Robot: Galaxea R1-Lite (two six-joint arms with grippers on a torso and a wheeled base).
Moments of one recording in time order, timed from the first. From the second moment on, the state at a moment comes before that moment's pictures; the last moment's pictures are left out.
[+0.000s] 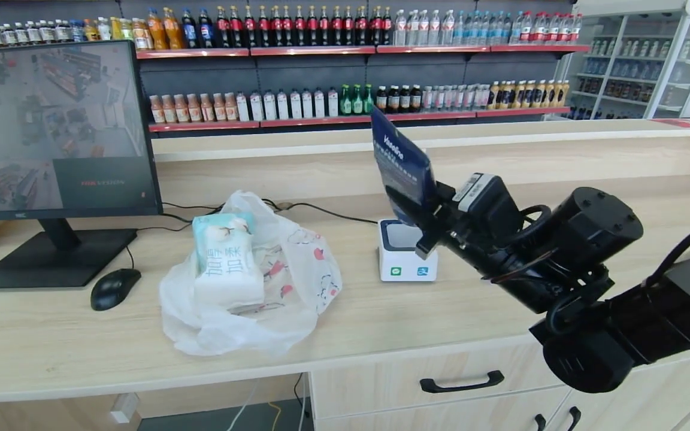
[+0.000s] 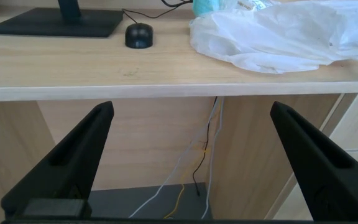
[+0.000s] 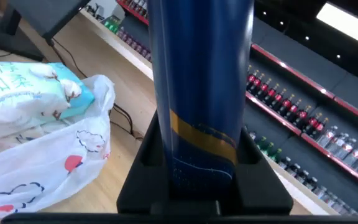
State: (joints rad) left arm 0.00 0.00 0.00 0.00 0.00 0.03; right arm 0.54 1.99 -0.82 -1.57 0.31 -0.63
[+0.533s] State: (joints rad) left arm 0.00 0.00 0.00 -0.01 0.00 0.04; right arm 0.42 2.14 -0.92 -1.57 0.62 -0.79
